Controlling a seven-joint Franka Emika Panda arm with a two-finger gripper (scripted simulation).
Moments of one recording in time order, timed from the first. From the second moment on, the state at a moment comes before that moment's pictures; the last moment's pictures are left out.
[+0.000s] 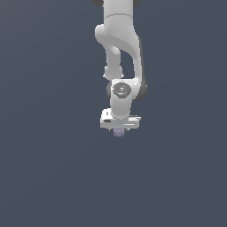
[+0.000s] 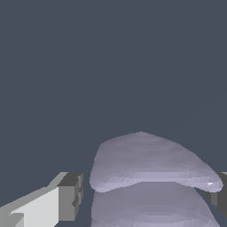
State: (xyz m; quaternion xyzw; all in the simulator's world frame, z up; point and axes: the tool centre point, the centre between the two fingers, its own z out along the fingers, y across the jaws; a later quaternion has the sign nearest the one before) arm -0.029 0.030 0.046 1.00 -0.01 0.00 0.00
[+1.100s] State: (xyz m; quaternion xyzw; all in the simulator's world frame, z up) arm -0.025 0.032 0.053 1.00 -0.01 0.00 0.00
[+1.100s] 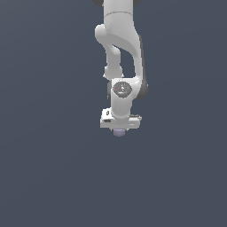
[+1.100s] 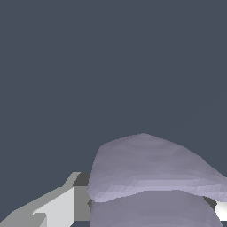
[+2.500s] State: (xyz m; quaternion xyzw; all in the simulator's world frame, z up) arm 0.046 0.059 0.294 1.00 -0.01 0.00 0.00
